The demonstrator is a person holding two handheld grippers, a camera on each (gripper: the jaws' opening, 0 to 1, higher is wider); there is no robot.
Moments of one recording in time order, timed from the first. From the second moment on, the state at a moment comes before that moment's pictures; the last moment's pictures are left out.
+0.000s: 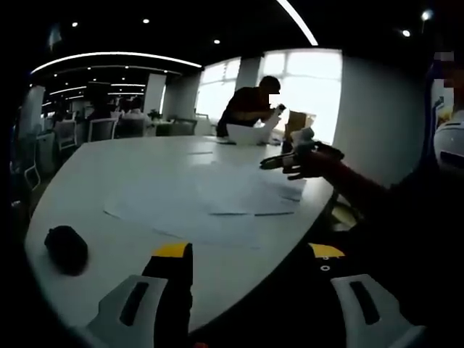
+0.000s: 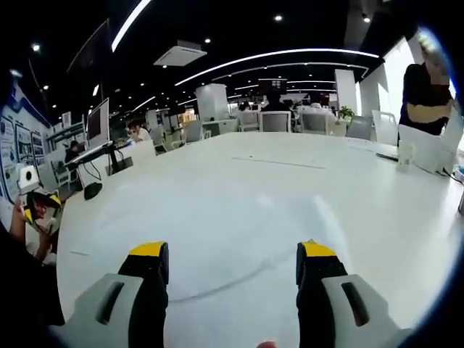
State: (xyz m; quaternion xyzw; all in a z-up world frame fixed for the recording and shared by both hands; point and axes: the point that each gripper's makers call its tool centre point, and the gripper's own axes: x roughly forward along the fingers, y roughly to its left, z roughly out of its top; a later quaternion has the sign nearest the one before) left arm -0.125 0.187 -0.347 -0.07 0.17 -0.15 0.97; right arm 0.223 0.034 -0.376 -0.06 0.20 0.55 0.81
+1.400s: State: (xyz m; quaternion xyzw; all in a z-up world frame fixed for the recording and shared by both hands) left arm -0.125 0.183 -0.348 -0.07 0.17 -0.15 0.97; right arm 0.233 0.031 -0.381 -0.05 0.20 0.54 0.81
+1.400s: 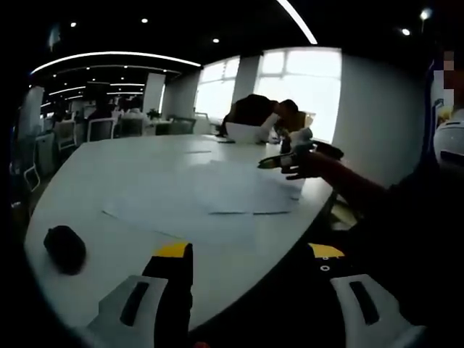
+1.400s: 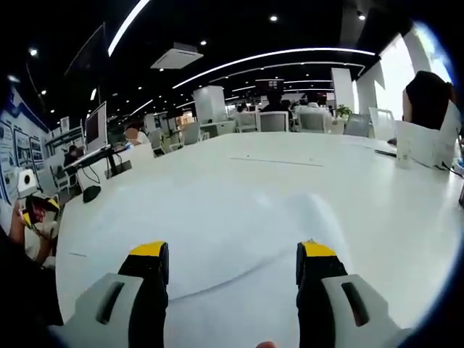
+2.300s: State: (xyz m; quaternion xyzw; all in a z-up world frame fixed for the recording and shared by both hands) left arm -0.124 0.182 -0.346 -0.06 0.17 -0.15 0.97; right arm 0.237 0.038 -0.388 -0.06 0.21 0.54 0.81
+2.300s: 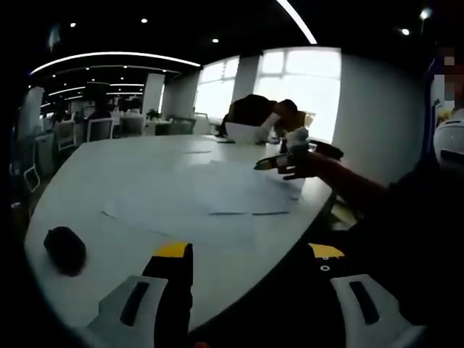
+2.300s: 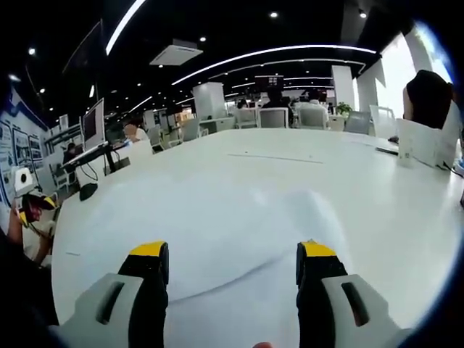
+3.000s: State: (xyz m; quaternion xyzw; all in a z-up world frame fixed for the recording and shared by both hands) left arm -0.124 0.182 -0.346 -0.06 0.17 -0.15 0.97; right arm 0.249 0.039 -0.397 -0.05 0.22 0.54 0.81
